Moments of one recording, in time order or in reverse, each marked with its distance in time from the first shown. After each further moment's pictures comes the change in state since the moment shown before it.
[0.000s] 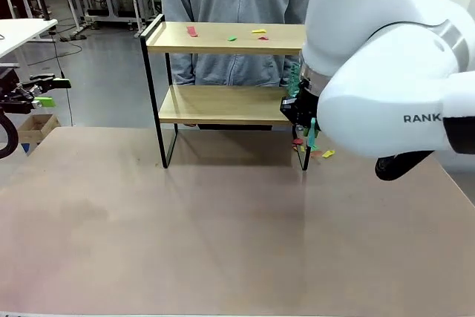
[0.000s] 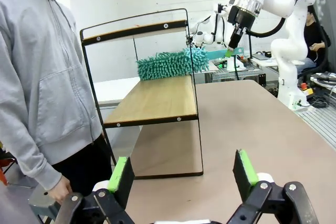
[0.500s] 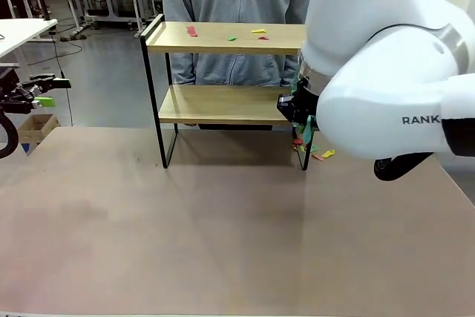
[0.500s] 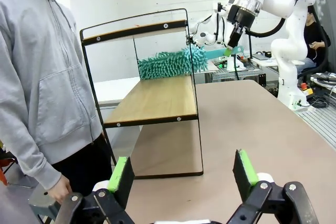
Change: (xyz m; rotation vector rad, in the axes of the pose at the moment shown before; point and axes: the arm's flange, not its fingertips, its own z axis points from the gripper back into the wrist) left arm 0.000 0.000 0.000 0.000 0.000 0.000; right arm 0.003 0.001 0.007 0.063 -0.028 0.028
